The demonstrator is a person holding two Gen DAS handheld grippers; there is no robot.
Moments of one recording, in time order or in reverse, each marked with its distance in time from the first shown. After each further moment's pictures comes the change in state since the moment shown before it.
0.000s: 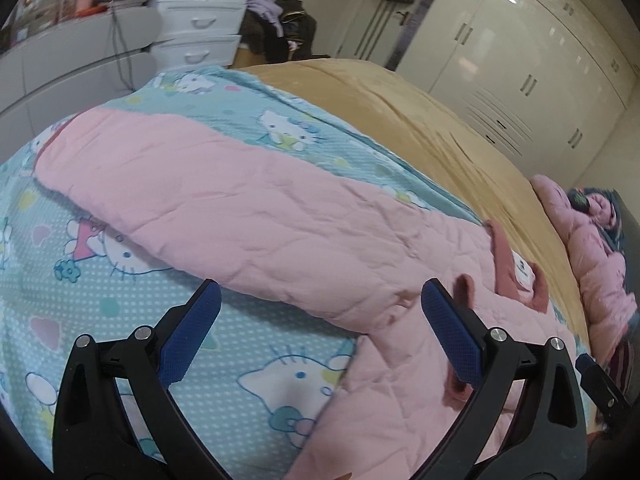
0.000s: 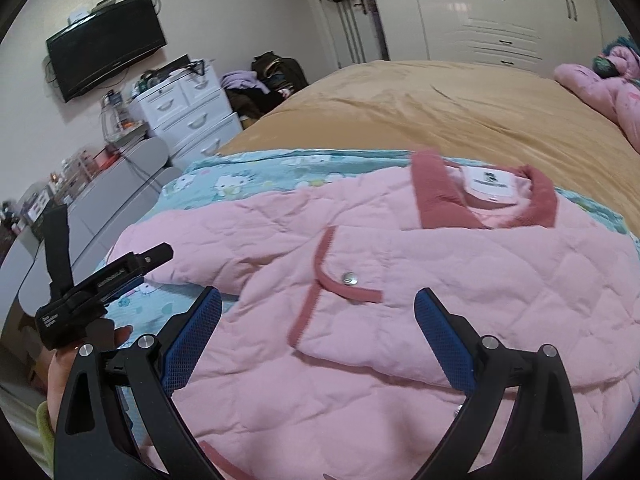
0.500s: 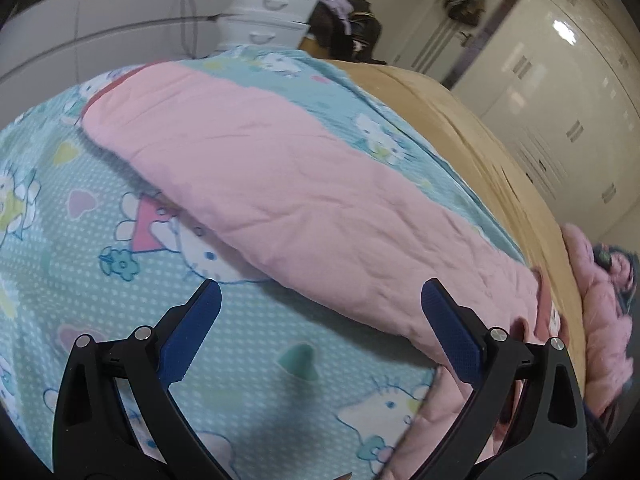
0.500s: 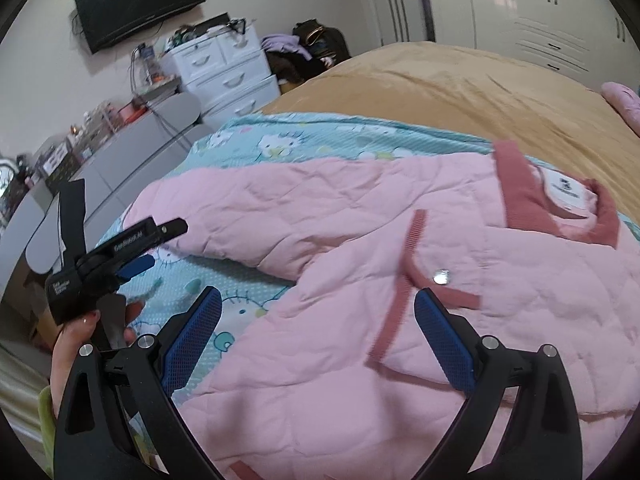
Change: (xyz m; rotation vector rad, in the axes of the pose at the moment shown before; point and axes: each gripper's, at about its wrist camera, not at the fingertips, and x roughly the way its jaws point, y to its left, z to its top) left arm 0.016 0.084 0.009 -0.203 -0.001 0.091; right arm 0.059 0.062 -0.005 -0.112 0.115 0.071
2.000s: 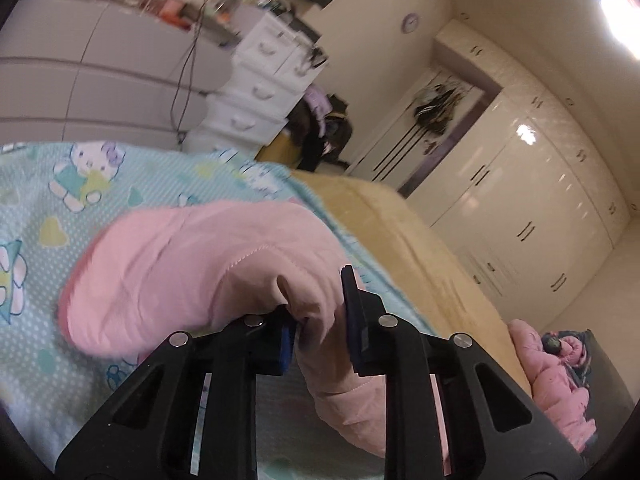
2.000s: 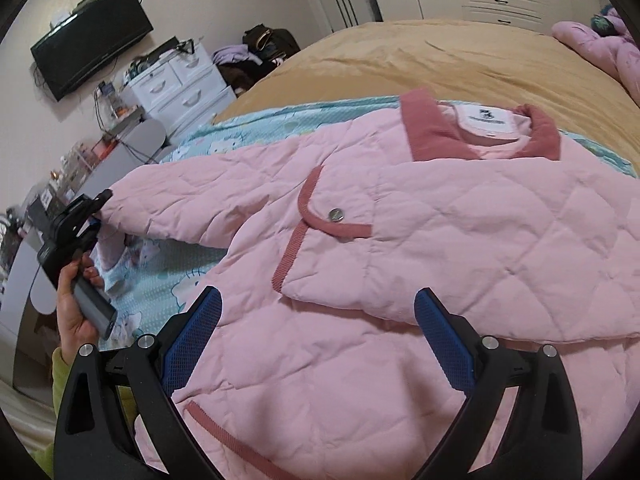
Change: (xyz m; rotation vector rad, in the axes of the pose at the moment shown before) left arm -0.057 0.027 0.038 -0.110 -0.374 -0.232; right arm -0.068 -0.089 -0.048 0.212 -0.024 -0.041
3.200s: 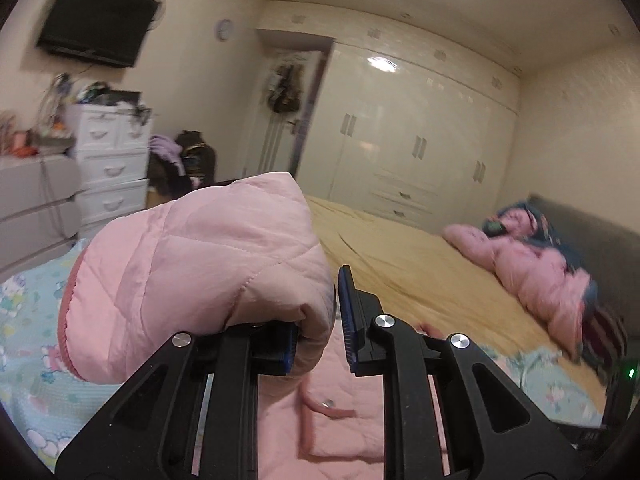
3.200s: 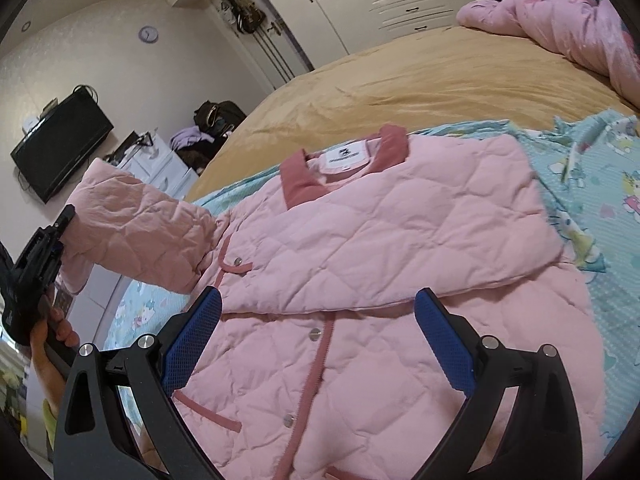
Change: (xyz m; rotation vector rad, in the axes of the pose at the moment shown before) left arm -0.085 -0.244 -0.098 0.544 0.021 -0.285; right arm -0.135 -0.130 -0.044 0.271 -0.192 -0.034
